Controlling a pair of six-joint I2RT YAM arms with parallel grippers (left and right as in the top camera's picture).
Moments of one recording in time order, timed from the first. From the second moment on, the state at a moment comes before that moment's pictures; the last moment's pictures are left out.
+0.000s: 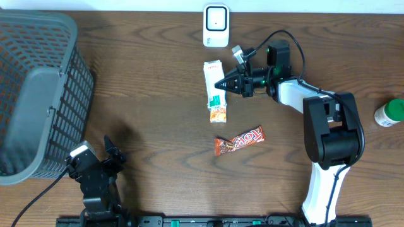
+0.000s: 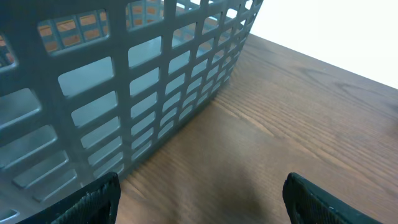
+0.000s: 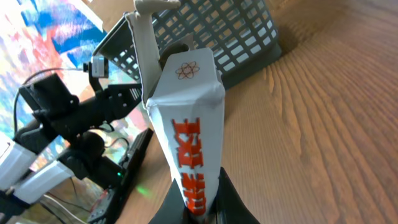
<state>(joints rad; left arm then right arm) 0.06 0.05 0.14 -0.43 -0.35 -0.31 0.19 2.16 1.26 0.36 -1.54 0.11</state>
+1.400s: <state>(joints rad) 0.06 0.05 0.13 -0.43 -0.35 -0.31 0.50 1.69 1.26 -0.59 -0.50 0.35</state>
